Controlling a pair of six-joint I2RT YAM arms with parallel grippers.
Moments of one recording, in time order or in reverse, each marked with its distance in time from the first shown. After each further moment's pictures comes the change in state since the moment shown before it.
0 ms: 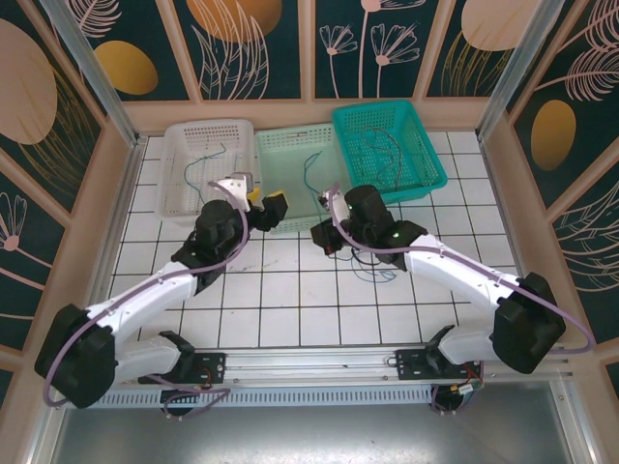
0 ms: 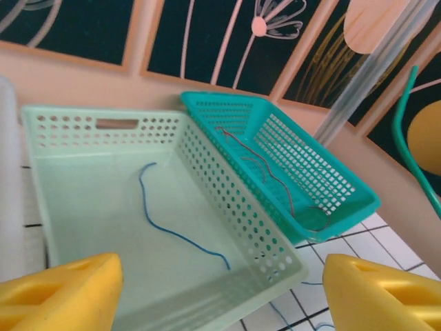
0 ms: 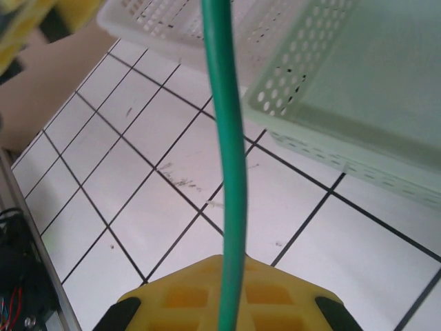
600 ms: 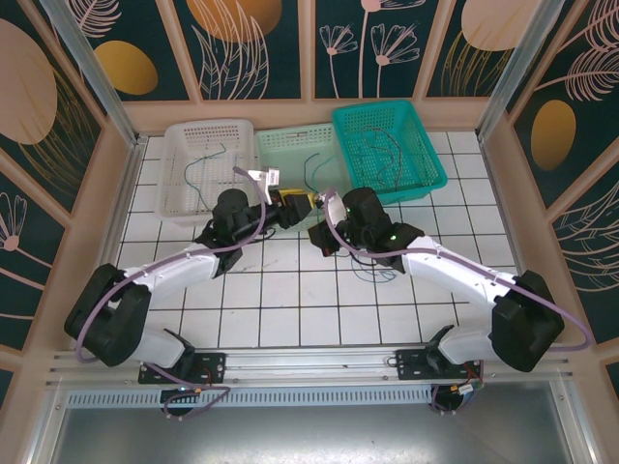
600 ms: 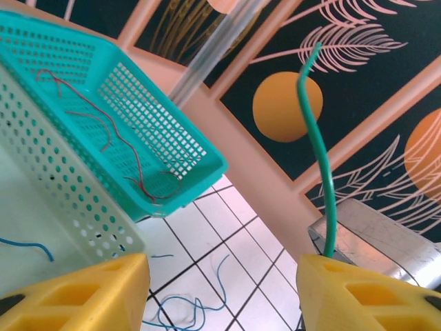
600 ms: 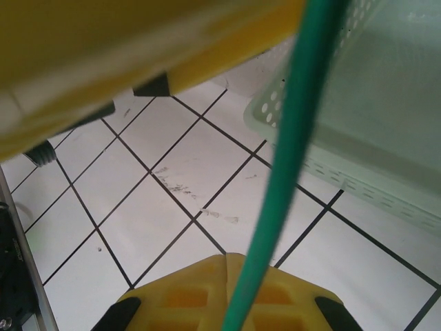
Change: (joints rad) left arm -0.001 0.243 0.081 0.269 0.444 -0.236; right arm 0.011 0.015 -0.021 0.064 0.015 -0.051
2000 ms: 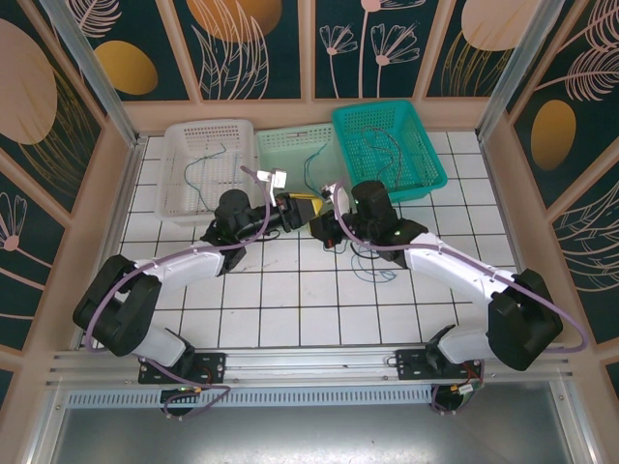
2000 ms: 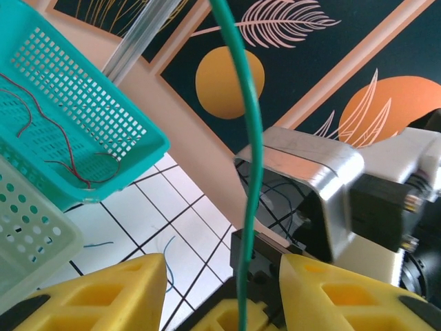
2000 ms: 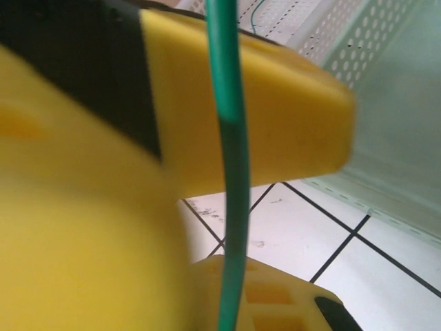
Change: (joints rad) left arm 0.003 0.055 -0.002 0.127 0.171 -0.074; right arm -0.067 0.007 -0.011 0.103 -0.151 0.073
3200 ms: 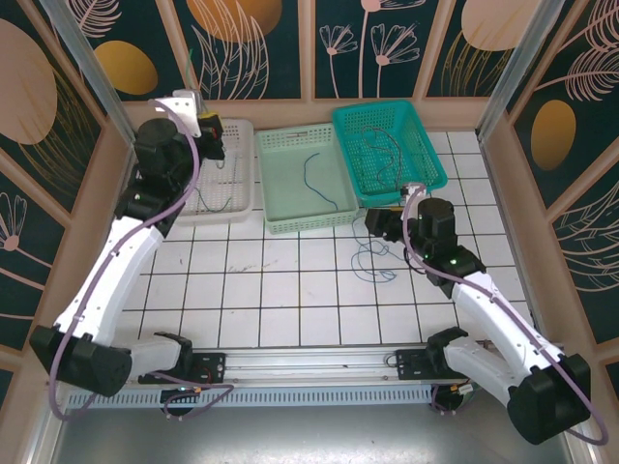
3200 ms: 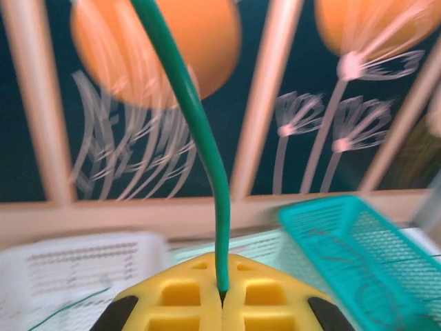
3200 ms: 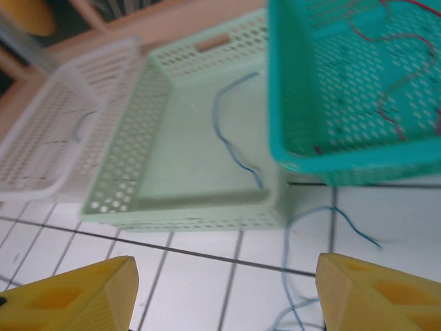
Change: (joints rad) left arm 0.312 -0.233 0.599 -0.986 -0.644 0.587; right arm -0.318 -0.425 -0.248 -0.114 0.311 0.110
